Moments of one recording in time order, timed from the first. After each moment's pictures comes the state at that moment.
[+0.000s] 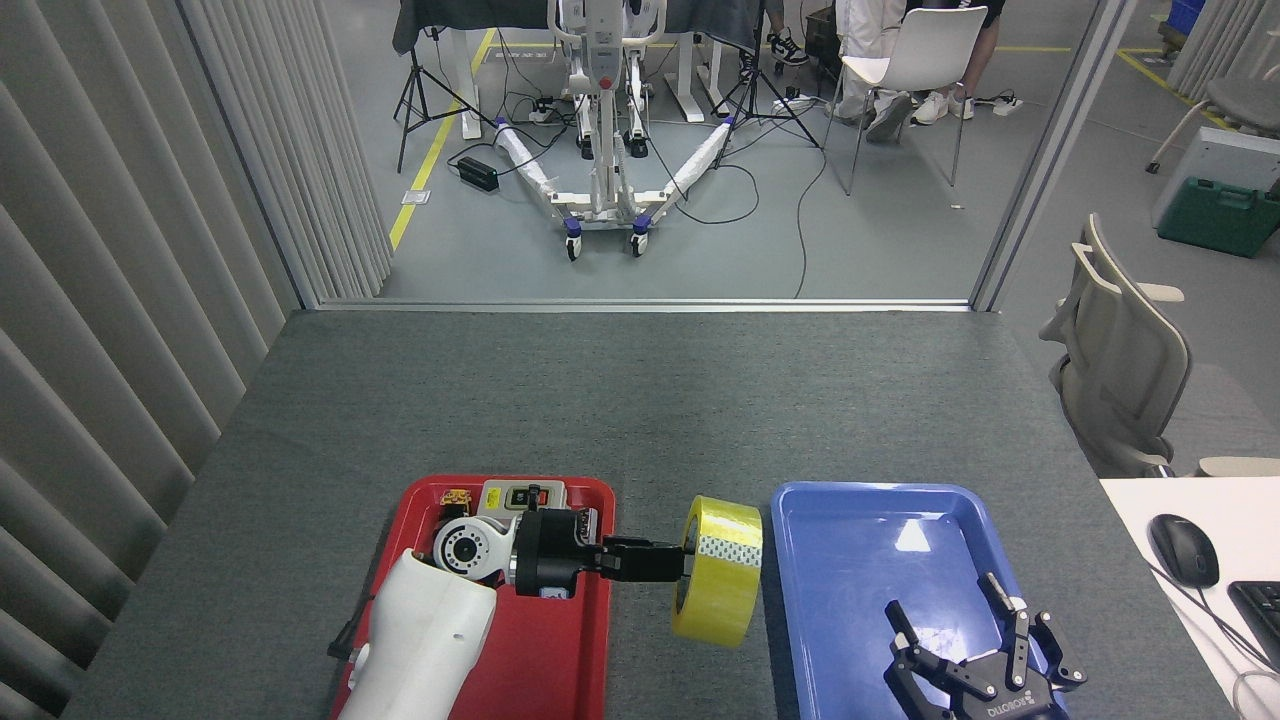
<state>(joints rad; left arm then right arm) -0.62 -0.11 -0.14 -0.82 -0.16 -0.79 -1.33 0.22 -0.25 0.01 -1.65 1.32 -0.30 -0.27</state>
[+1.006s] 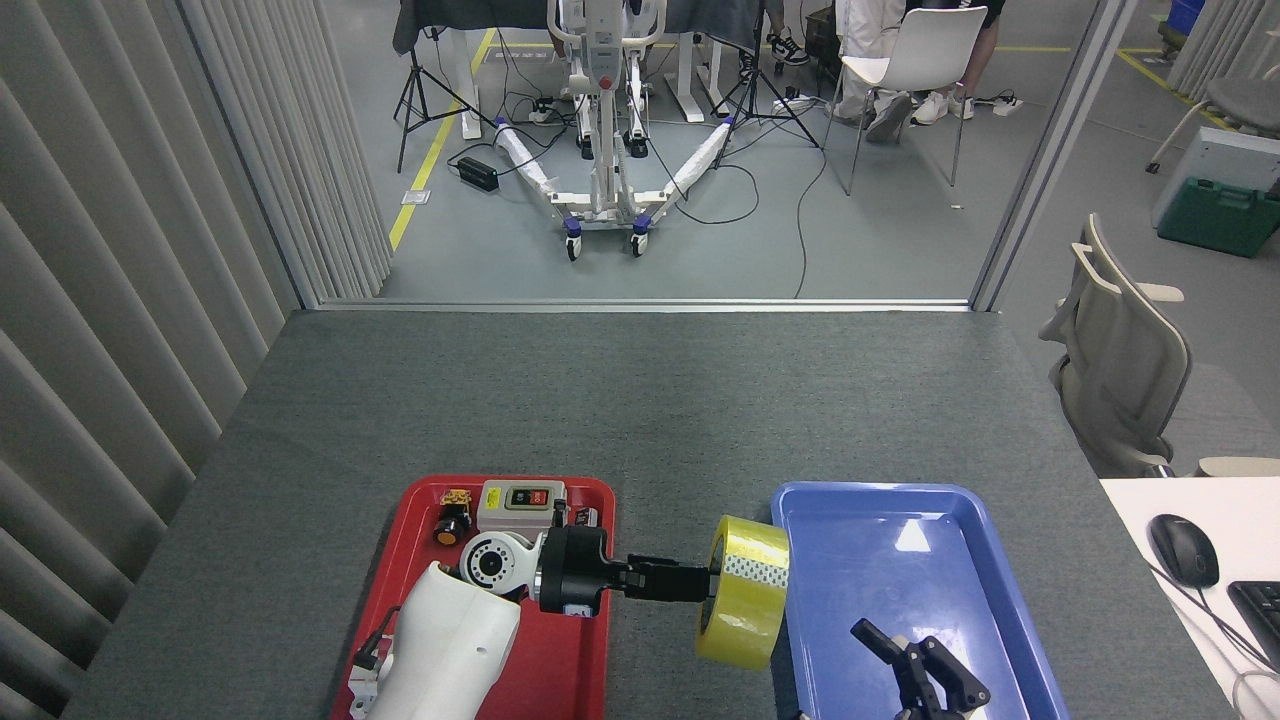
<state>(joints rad) -0.61 -0.14 -0.18 -0.79 -0.14 -0.79 -1.33 0.26 -0.21 0.03 -1.75 1.37 -0.79 -0.35</state>
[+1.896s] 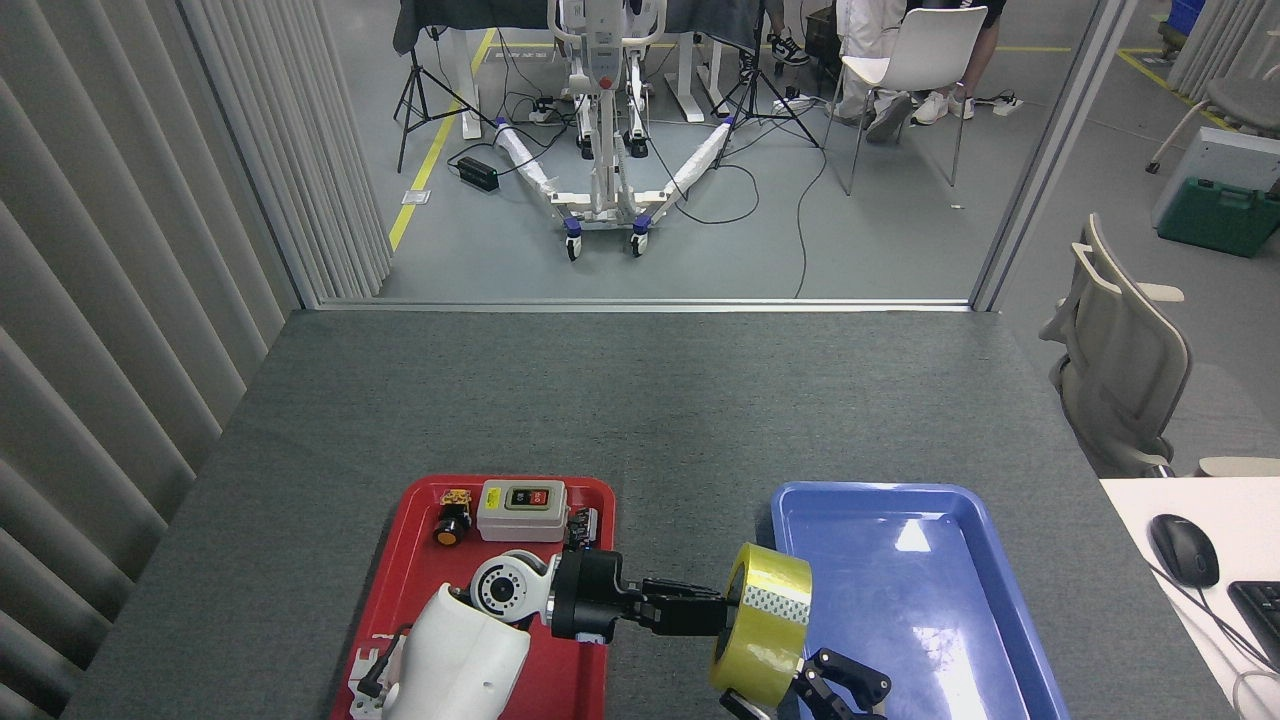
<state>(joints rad) -0.53 -0.14 -0.25 -0.93 -0.15 -0.78 -1.32 0.22 -0.16 0.12 -1.73 1.43 -0.79 -0.32</state>
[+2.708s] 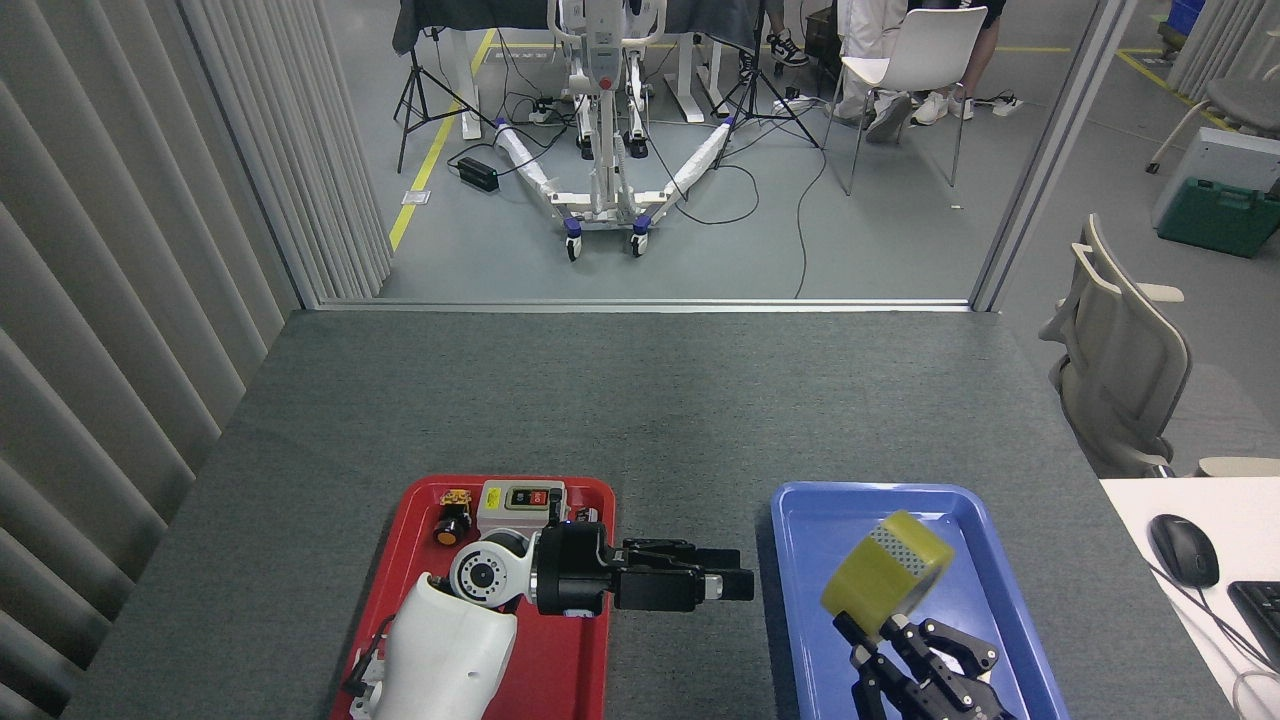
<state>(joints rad) -0.51 -0.13 -0.18 -1.05 -0.15 -0.78 -1.29 0.24 -0.16 -0.07 -1.73 1.42 -0.63 -0.26</state>
